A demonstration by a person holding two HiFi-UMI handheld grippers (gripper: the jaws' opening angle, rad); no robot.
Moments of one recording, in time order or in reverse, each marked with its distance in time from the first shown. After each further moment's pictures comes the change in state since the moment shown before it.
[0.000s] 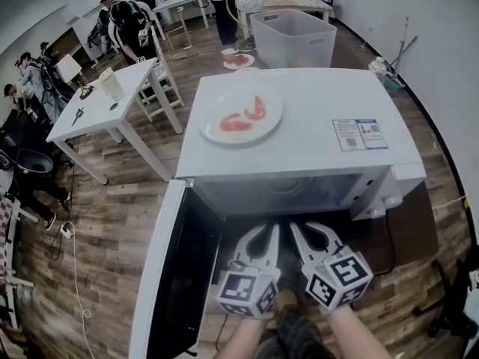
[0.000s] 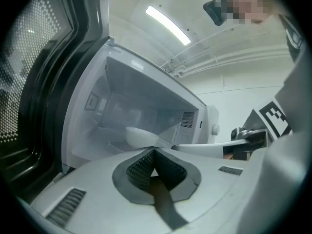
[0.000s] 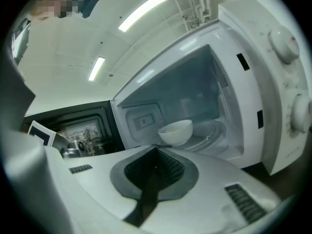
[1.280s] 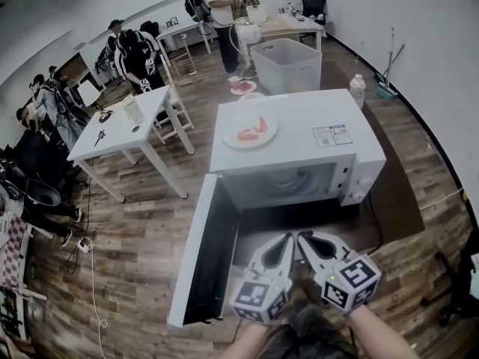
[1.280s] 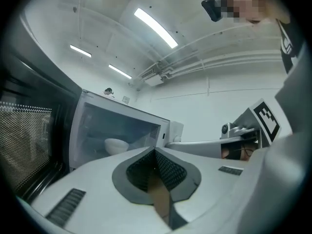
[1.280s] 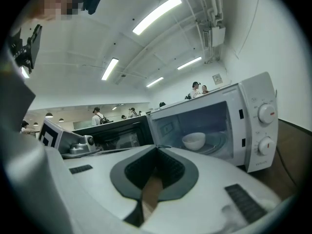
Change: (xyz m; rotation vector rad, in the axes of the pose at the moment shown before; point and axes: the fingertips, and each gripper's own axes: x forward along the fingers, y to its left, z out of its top) left arm -0.100 -0.091 0.044 0.050 0.022 -0.123; right arm -0.108 0.089 0.033 -0.072 0.009 0.090
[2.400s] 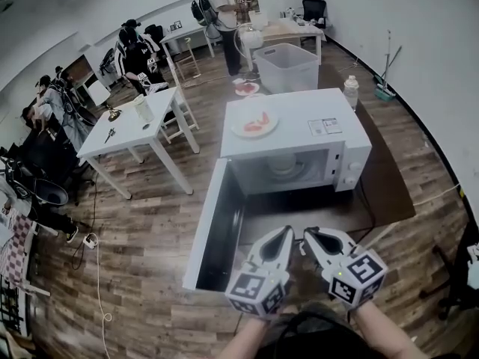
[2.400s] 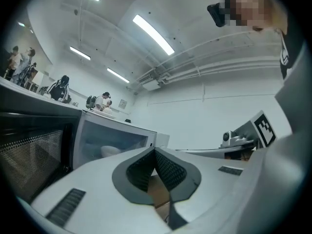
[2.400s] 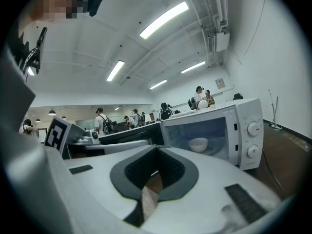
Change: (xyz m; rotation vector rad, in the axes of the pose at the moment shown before) left arm -0.064 -0.047 0.038 -0.010 -0.043 -0.035; right arm -0.069 0.054 0.019 -0.039 -0.020 0.013
